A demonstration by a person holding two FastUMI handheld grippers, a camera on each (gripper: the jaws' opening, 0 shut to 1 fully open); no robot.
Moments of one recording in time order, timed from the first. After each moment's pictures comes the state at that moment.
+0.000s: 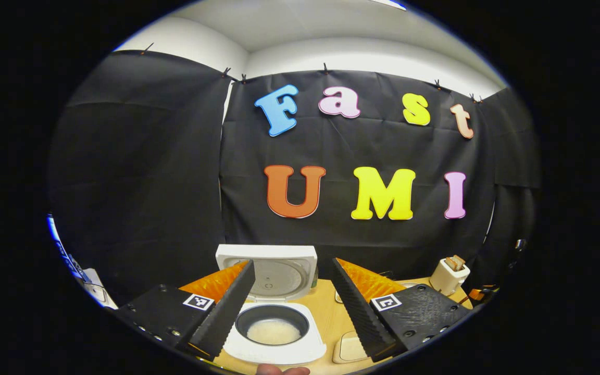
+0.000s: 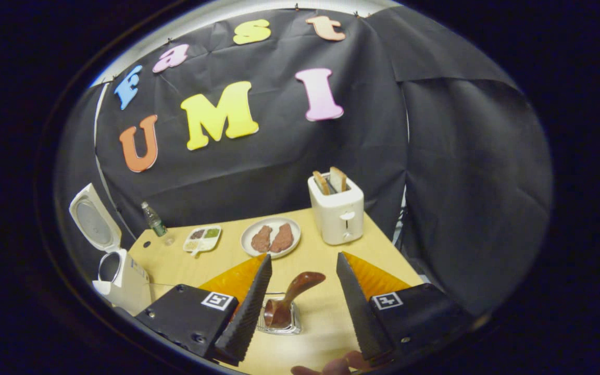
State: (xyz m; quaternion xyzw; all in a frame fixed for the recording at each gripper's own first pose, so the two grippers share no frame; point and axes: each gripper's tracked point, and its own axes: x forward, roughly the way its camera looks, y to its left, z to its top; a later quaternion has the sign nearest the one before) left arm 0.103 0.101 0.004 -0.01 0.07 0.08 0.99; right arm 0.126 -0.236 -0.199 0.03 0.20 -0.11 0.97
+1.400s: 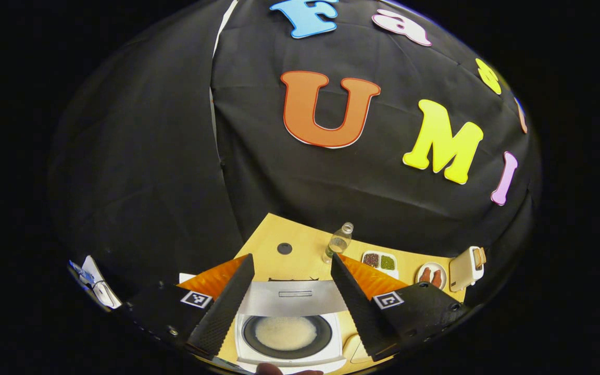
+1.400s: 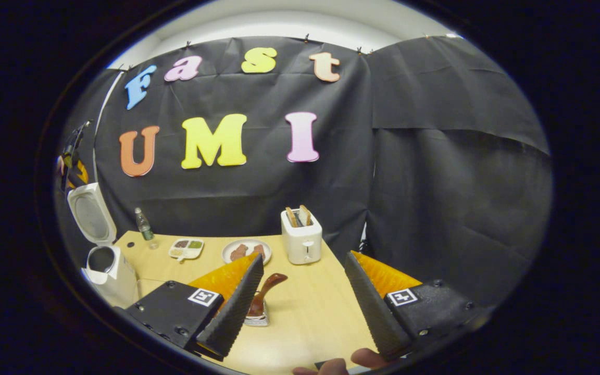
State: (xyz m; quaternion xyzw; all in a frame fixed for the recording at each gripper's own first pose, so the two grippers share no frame) left arm 0.271 0.183 -0.104 -0.07 0.35 0.10 0.93; right arm 0.026 -0.224 -0.116 -0.05 0.15 -0.17 0.97
